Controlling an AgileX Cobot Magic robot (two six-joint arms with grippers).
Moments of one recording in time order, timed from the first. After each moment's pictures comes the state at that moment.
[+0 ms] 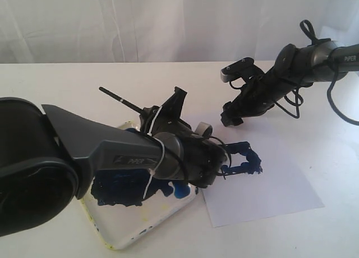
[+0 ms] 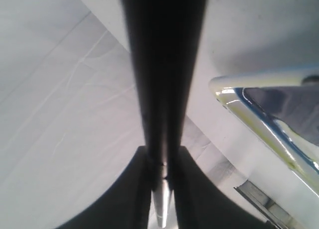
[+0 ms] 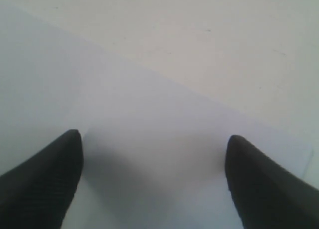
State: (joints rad) left arm -1.00 2.35 -1.60 1.41 1.25 0.08; right arm 0.17 2.24 -1.55 0.43 0.52 -0.76
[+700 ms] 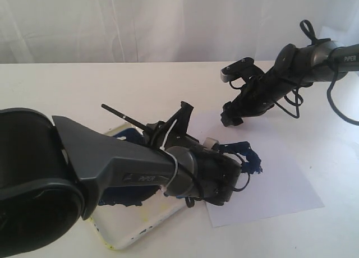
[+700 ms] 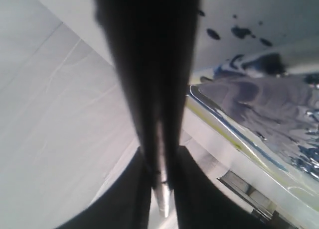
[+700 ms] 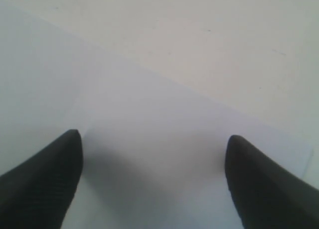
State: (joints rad) left arm -1.07 2.35 -1.60 1.28 1.31 0.13; right arm 0.17 2.25 -1.56 0.43 0.52 -0.76
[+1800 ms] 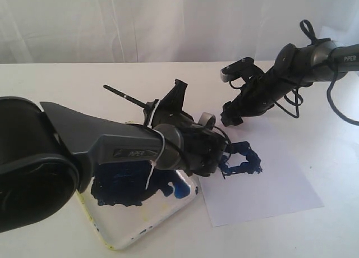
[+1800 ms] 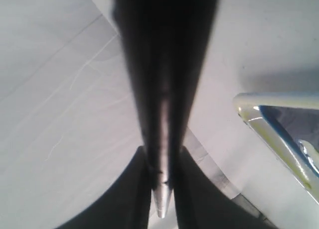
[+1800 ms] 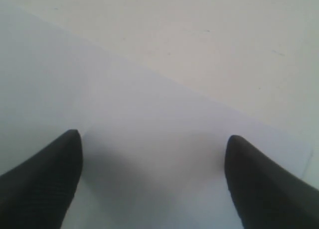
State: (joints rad) left arm -0.98 2.36 -1.67 1.39 1.21 0.07; right arm 0.17 2.25 -1.56 0.43 0.52 -0.76
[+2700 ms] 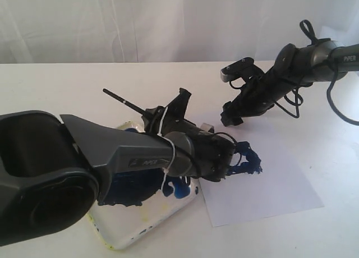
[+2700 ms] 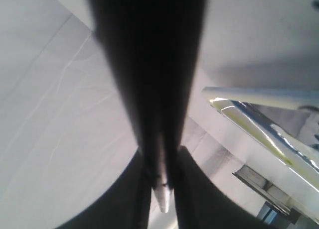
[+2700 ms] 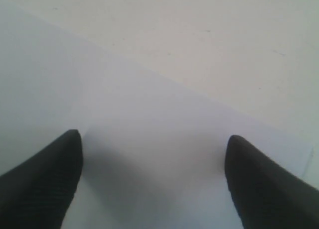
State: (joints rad) left arm -1.00 2.43 -1.76 1.33 1.31 0.24; right arm 0.17 2.25 -1.56 0.43 0.52 -0.76
